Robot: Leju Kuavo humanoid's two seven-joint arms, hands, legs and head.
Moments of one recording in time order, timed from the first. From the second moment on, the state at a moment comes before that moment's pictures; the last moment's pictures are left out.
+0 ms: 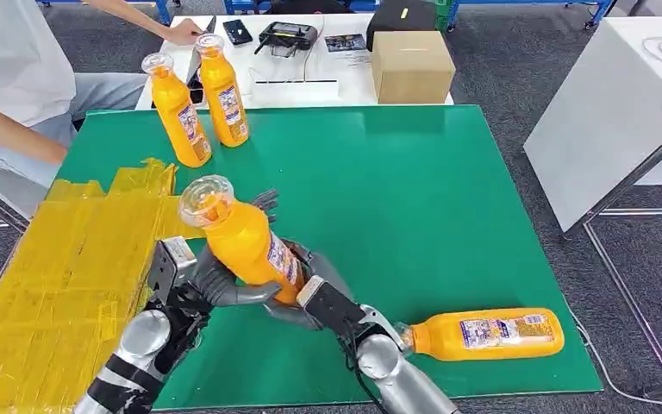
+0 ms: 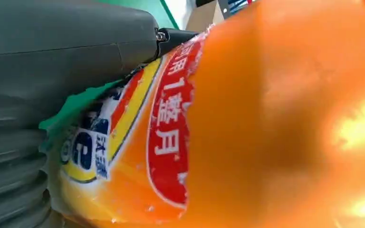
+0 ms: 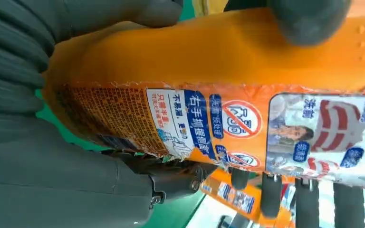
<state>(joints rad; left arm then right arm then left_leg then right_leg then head) -0.27 -0.01 -0.43 -1.43 0.11 -0.21 -0.34 -0.25 0.14 0.60 -1.18 0.24 0.04 -0.34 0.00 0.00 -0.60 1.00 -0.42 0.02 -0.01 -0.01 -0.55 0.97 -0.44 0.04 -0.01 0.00</state>
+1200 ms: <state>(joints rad) -0.28 0.01 -0.33 -1.49 -0.13 0.15 -0.40 -0.19 0.09 0.56 -1.31 0.21 -0.11 -0.42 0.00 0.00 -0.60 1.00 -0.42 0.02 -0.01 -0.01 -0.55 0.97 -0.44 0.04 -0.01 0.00</state>
